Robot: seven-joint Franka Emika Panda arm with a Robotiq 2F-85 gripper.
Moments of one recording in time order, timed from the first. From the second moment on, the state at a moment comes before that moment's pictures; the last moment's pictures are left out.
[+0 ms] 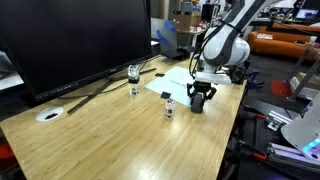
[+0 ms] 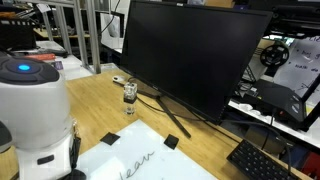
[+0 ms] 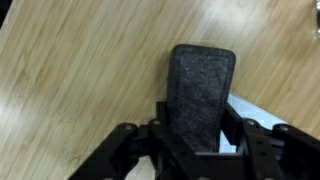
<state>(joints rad) 0.05 0.22 0.04 -2.61 0.55 2.79 0.63</state>
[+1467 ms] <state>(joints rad) -0.01 -0.01 -0.06 -2.68 0.41 2.86 0.87</state>
